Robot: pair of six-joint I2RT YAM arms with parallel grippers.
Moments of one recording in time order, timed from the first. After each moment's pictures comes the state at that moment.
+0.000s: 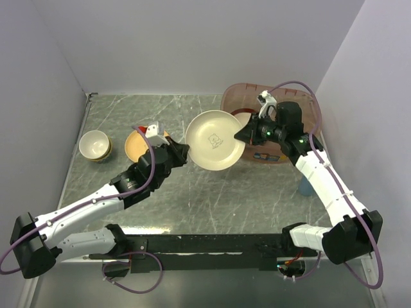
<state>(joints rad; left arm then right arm) -0.90 1.03 0.81 0.00 -0.53 -0.79 0.28 1.22 1.15 -0.42 -0.52 0.30</state>
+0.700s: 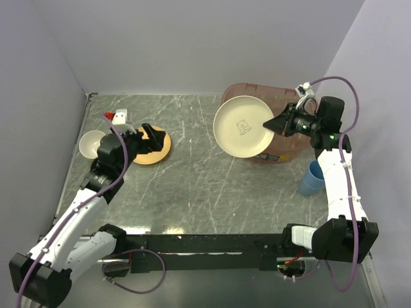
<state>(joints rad) -0.40 0.86 0.76 -0.01 -0.08 -0.42 -0.11 1.21 1.19 -0.44 -0.88 0.19</state>
